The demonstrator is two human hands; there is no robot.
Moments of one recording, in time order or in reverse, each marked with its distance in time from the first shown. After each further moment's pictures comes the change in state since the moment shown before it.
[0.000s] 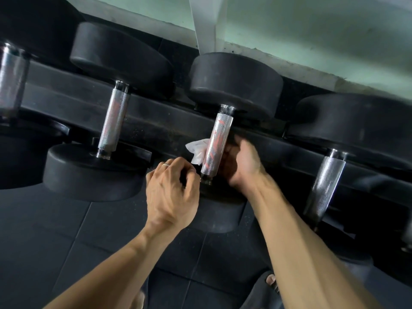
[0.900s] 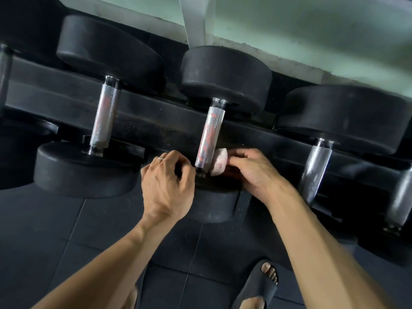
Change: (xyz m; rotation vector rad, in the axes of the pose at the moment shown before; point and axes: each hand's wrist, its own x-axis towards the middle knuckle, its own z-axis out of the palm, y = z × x) left_hand -0.001 0.006 -0.003 -0.031 -0.022 -0.039; right_hand -0.043 0.003 -0.039 -0.442 0.058 -0.176
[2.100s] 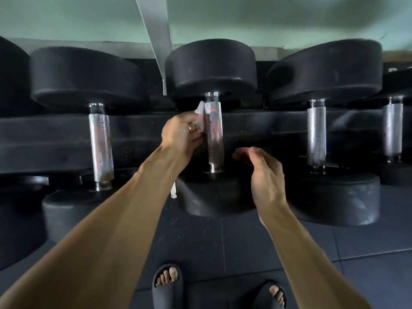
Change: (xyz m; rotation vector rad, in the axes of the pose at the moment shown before) left_hand 0.108 0.014 0.010 -0.822 -0.540 -0.464; right_hand -0.055 0.036 0.070 0.078 0.670 -0.254
